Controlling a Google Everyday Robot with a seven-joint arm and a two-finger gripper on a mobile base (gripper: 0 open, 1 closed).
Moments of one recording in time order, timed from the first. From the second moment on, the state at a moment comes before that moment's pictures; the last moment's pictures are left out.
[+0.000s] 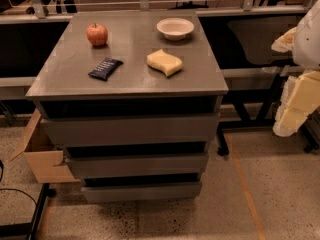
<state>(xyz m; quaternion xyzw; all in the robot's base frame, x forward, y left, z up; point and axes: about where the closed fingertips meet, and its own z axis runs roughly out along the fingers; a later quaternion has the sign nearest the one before) 0.438 -0.216 0.979 -0.60 0.78 -0.04 0.16</state>
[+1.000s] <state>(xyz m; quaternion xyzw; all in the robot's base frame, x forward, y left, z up) 0.428 -0.204 0.937 -0.61 0.77 0.02 0.18</state>
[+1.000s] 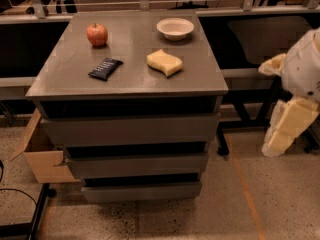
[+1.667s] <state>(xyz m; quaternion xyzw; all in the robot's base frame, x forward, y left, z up) 0.408 -0.169 0.800 -0.63 0.74 0.11 0.20</state>
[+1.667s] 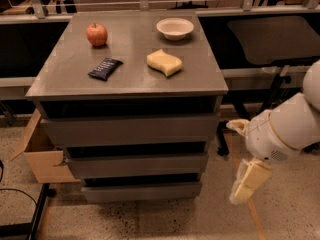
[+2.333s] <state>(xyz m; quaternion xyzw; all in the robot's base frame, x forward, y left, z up) 0.418 -0.143 0.718 -0.61 0.74 0.16 0.23</state>
